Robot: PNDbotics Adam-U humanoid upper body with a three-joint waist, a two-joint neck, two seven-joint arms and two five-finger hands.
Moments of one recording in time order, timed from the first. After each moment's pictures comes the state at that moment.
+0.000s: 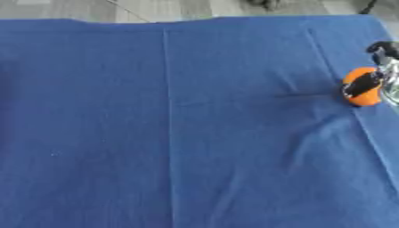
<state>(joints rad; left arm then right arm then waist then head) -0.51 0.62 -0.17 -1.98 0.24 0.14 0.46 -0.35 -1.11 -0.09 -1.63 0.37 0.85 0.14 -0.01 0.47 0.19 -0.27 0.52</state>
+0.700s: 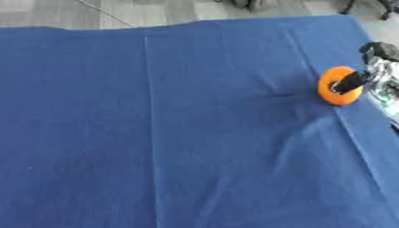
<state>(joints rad) -0.50 0.62 -0.17 -1.98 0.24 0.14 0.46 -0.33 -1.12 -0.12 -1.57 0.29 0.89 0.06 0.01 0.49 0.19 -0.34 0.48</state>
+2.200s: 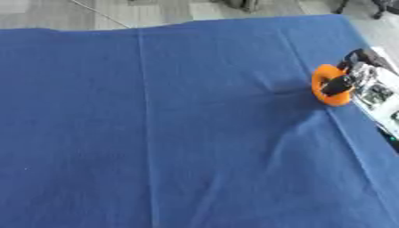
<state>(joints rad) -0.51 0.62 -0.18 -1.98 0.24 0.14 0.45 -0.31 -1.10 -0.08 -1.69 0.23 0.86 0.00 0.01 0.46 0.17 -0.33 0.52</state>
